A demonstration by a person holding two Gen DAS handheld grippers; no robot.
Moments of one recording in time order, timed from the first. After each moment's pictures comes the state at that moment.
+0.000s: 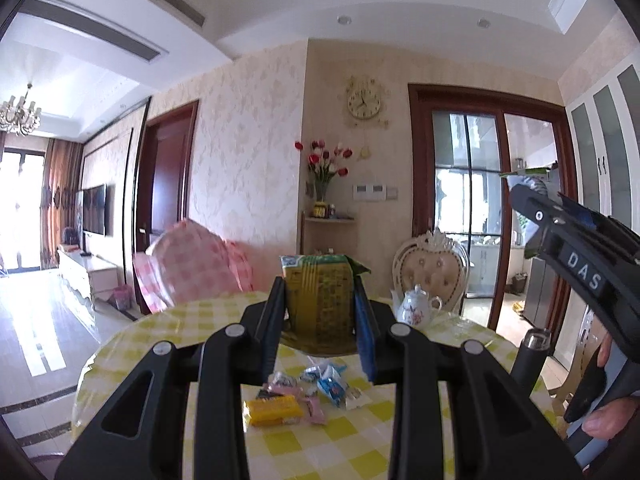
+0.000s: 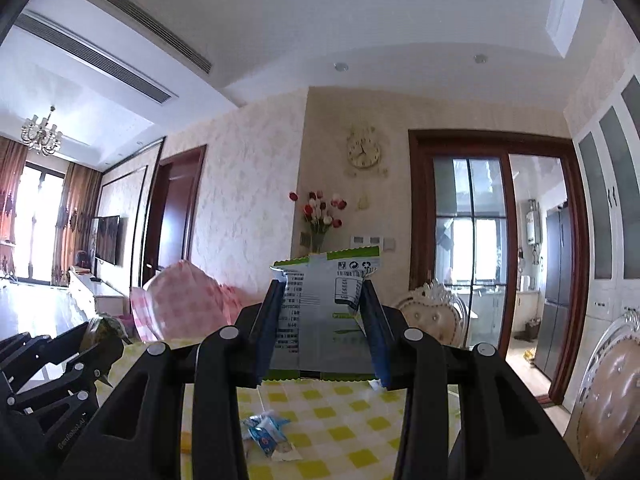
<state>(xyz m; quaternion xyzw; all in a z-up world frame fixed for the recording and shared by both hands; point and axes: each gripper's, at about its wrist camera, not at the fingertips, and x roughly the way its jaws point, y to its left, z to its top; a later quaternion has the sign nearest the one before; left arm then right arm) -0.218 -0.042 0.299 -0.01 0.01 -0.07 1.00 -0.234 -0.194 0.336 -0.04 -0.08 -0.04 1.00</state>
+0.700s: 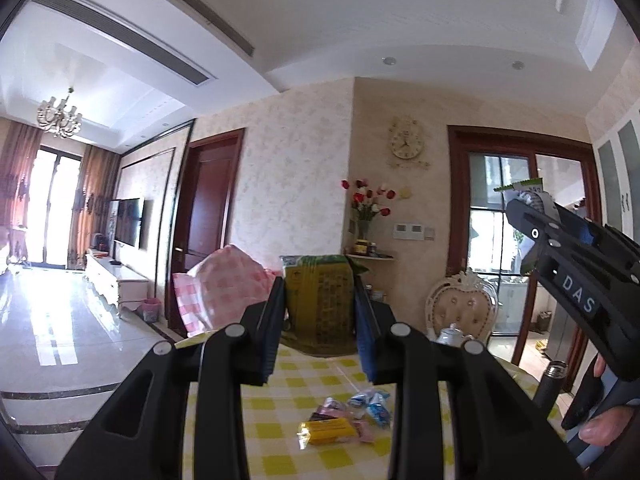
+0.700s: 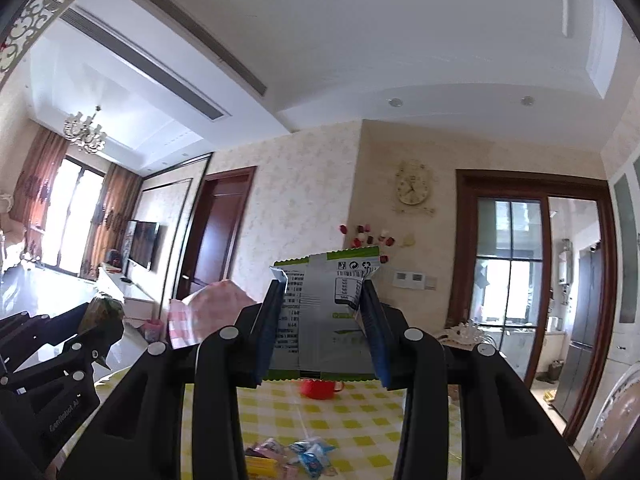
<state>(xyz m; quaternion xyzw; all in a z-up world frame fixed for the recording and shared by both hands) -0.285 0.059 0.324 -0.05 -0.05 -0.01 1.00 -0.271 -0.091 0.369 -0.09 -0.12 0.03 0.99</state>
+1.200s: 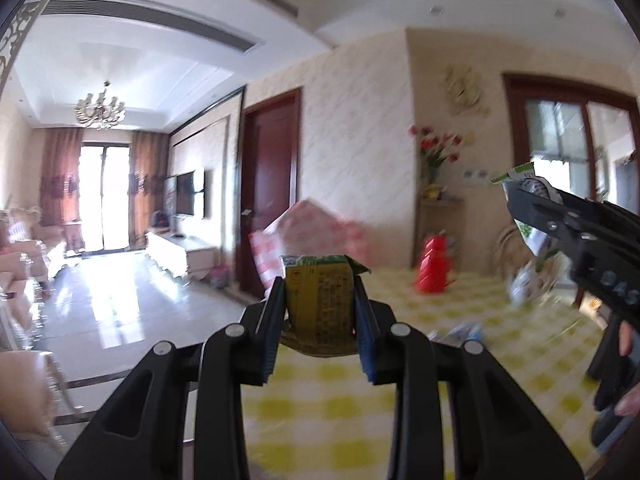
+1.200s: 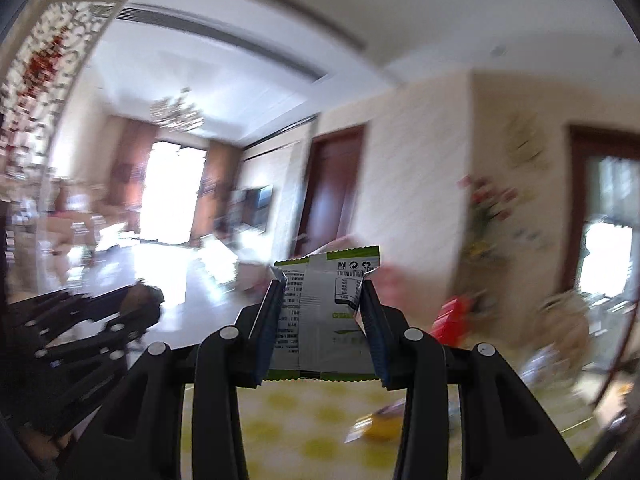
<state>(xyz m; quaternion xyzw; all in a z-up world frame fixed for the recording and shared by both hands) -0.315 0.183 0.256 -0.01 0.06 0.11 0.99 -0.264 0.016 0.308 -0.10 0.00 0.27 0.96</state>
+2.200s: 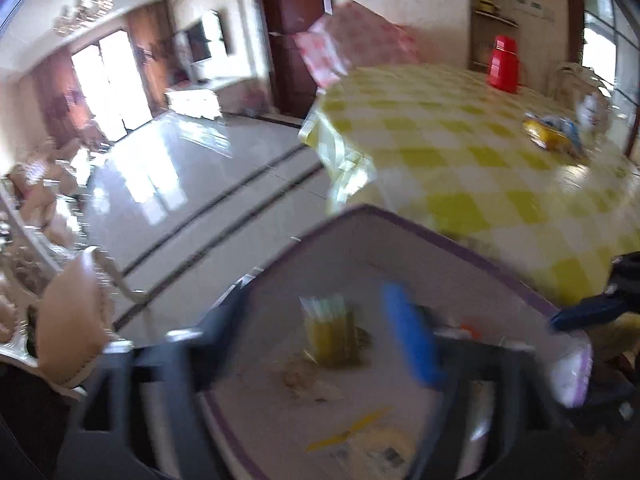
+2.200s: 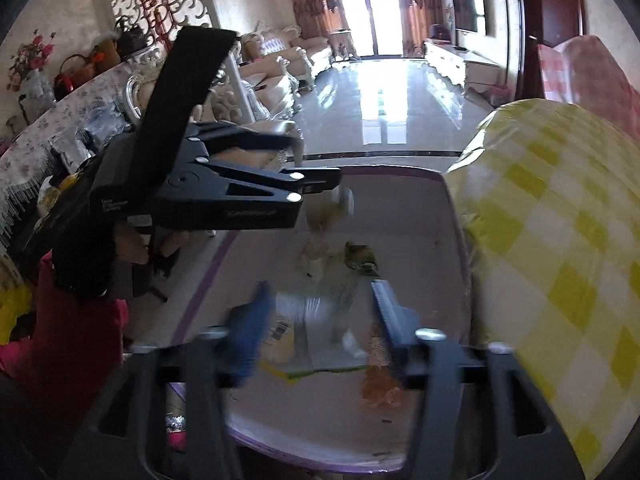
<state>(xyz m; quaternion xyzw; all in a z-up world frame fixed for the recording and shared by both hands) -0.320 0.343 0.069 0.00 0.38 0.17 0.91 -0.289 0.174 0.061 -0.17 0.37 0.57 0.72</state>
